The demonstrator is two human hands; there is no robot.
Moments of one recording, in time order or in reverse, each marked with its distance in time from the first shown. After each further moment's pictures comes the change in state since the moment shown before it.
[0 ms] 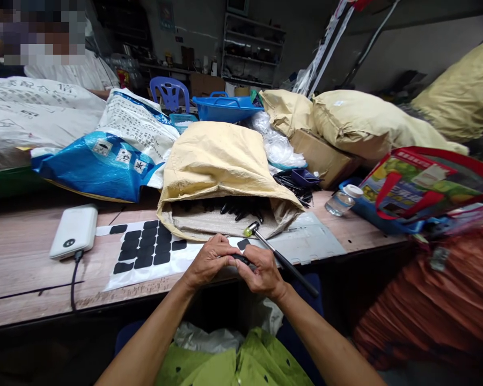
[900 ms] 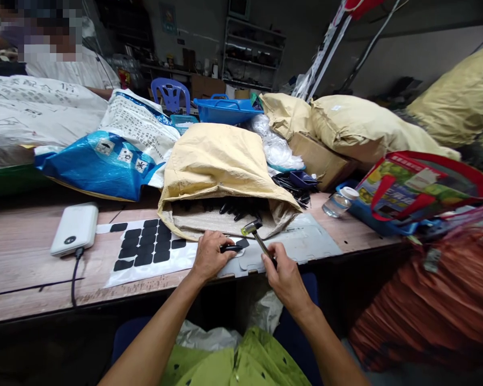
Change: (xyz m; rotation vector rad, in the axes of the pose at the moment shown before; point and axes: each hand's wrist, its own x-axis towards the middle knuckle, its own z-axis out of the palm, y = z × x) left_hand 0.010 -0.001 0.018 0.468 0.213 -0.206; right_hand -0.039 0.014 -0.031 -0.274 0.110 0.391
